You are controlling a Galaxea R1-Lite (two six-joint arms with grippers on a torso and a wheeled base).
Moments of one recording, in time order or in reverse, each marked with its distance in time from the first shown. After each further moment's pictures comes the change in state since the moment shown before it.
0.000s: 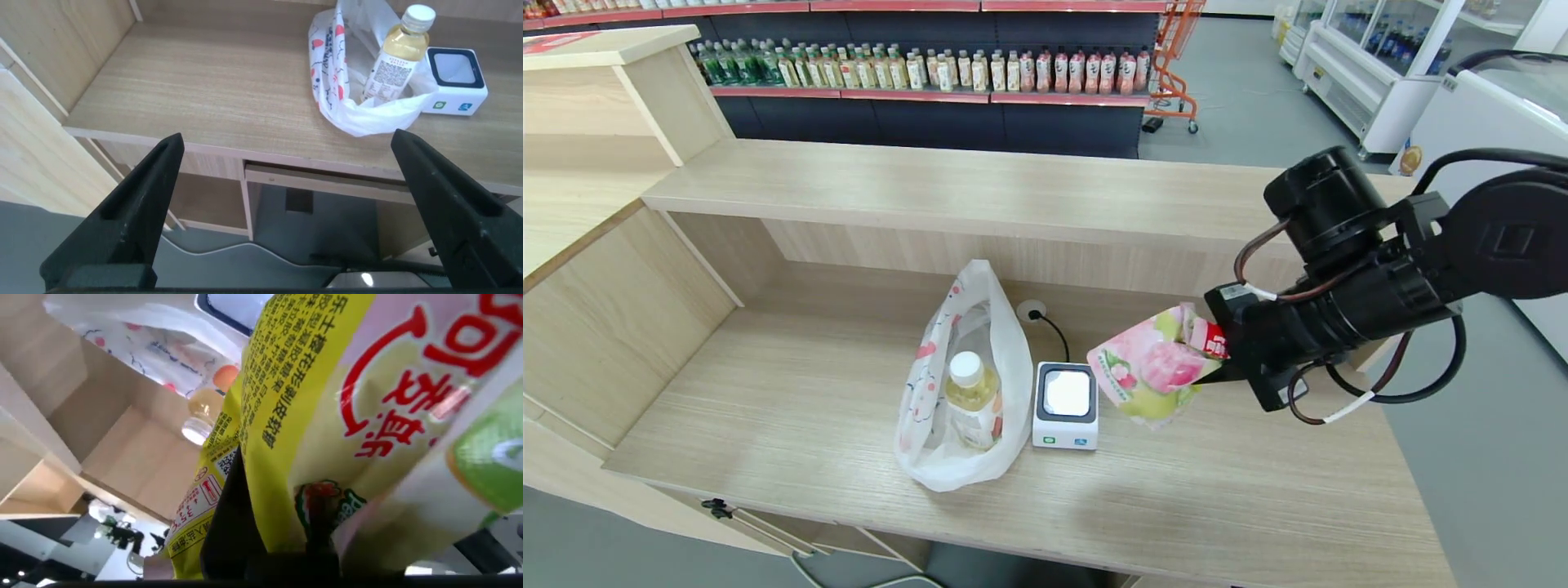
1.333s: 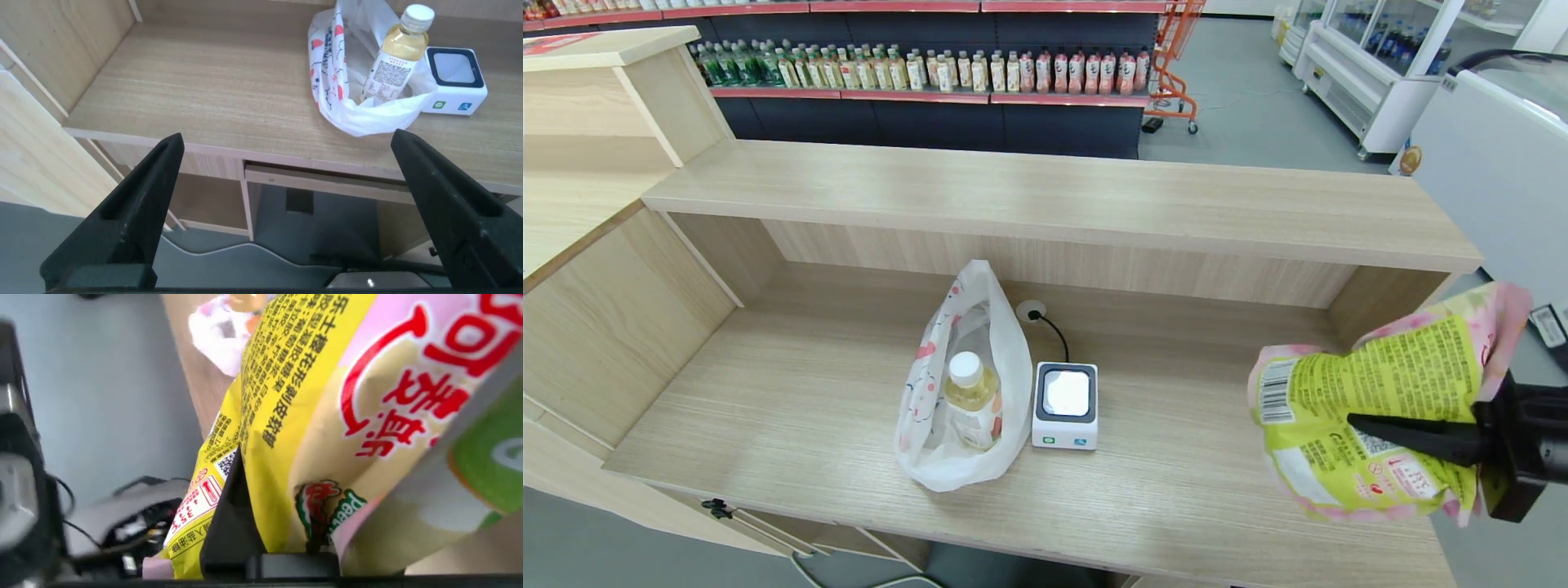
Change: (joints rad) left arm 0.000 0.000 0.000 0.000 0.000 0.002; right arm -0.598 -0.471 0.903 -0.819 0.874 -2.175
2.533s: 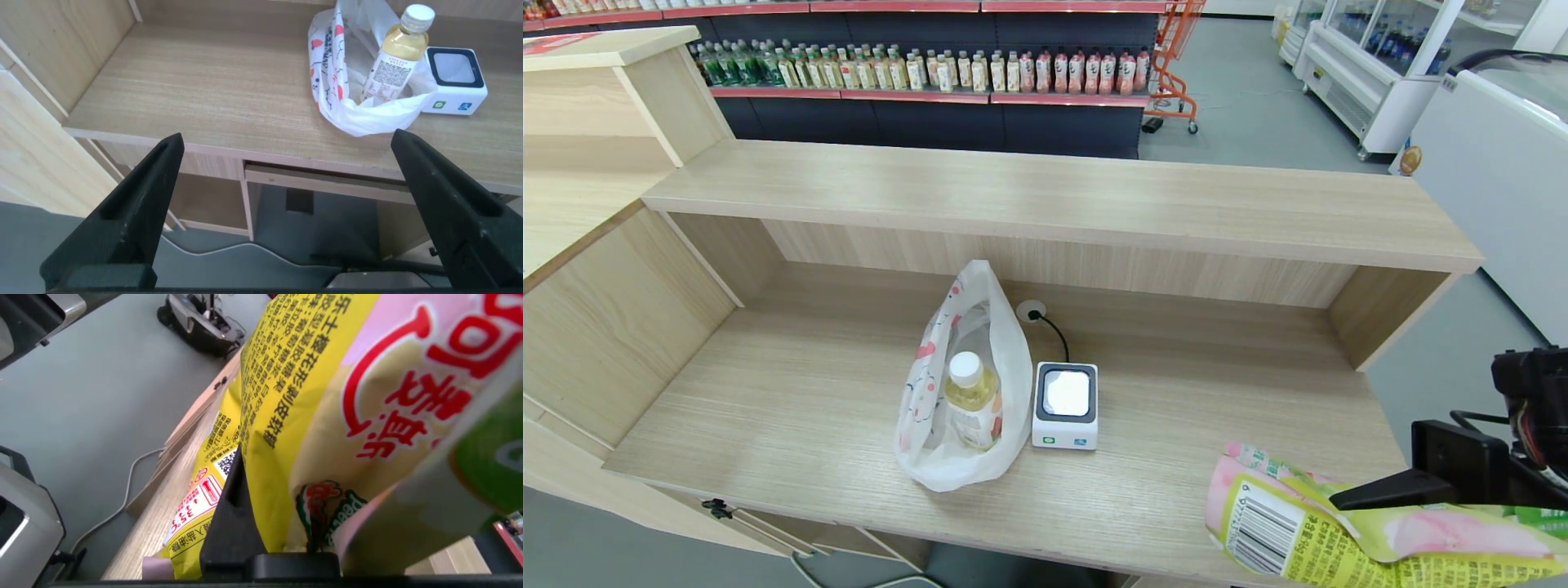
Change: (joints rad) left arm 0.000 0.000 0.000 0.000 0.000 0.000; right arm 0.164 0.166 0.089 0.008 0.473 -1.189
